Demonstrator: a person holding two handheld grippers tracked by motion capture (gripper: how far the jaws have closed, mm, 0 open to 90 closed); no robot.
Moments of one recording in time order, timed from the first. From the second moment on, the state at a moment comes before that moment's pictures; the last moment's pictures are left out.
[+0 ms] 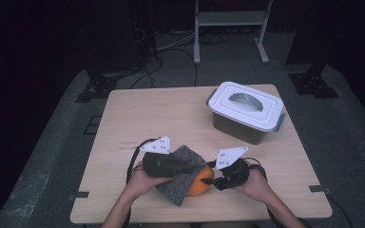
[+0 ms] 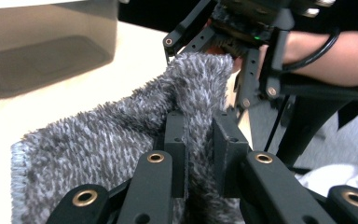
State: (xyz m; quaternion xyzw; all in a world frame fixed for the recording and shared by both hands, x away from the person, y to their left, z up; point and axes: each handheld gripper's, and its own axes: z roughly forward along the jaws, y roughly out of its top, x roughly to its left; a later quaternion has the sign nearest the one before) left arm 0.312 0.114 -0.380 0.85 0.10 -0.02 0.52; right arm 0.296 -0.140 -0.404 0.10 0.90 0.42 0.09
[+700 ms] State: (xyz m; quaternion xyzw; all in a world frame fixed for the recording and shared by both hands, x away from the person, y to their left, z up) left arm 0.312 0.114 -0.380 0.84 0.12 -0.02 0.53; right arm 0.289 -0.134 -0.398 0.08 0.89 0.43 0.10
